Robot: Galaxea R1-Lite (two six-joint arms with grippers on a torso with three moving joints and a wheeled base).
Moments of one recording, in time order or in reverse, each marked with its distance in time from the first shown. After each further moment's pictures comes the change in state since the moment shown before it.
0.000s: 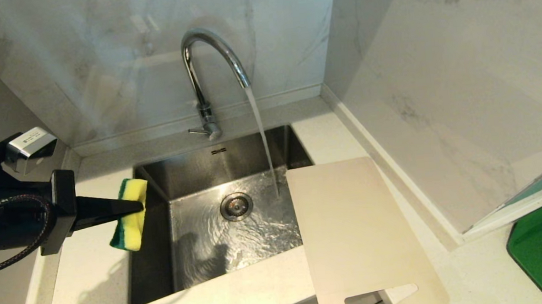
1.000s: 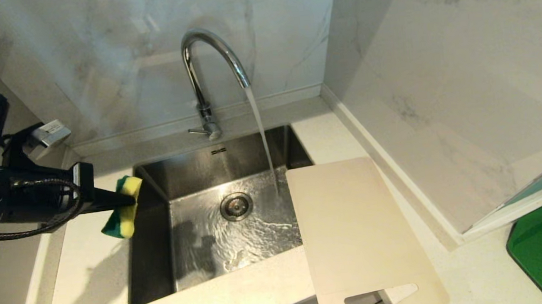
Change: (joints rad) left arm 0.113 0.159 -0.219 0.250 0.097 0.198; right arm -0.002 -0.101 0.032 -0.090 -0.025 0.040
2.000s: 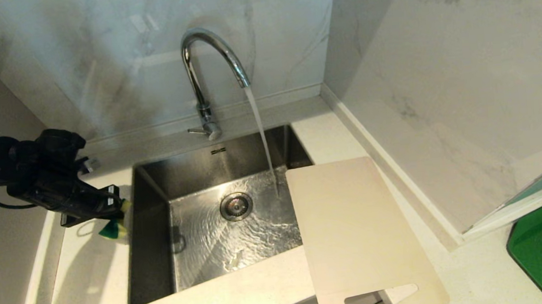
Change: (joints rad) left arm 0.308 0.523 -0.297 0.076 0.129 0.219; right arm 0.000 0.000 0.000 0.000 -0.001 0.005
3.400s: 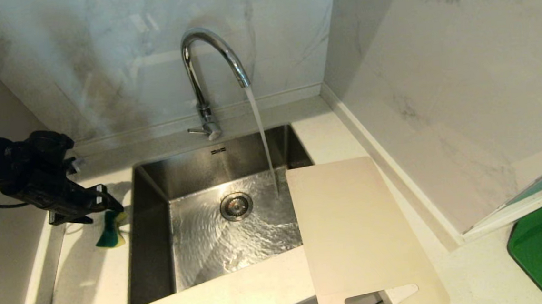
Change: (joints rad) left arm 0.071 0.038 -0.064 0.004 0.027 0.035; right arm 0.000 0.000 0.000 0.000 0.000 0.000
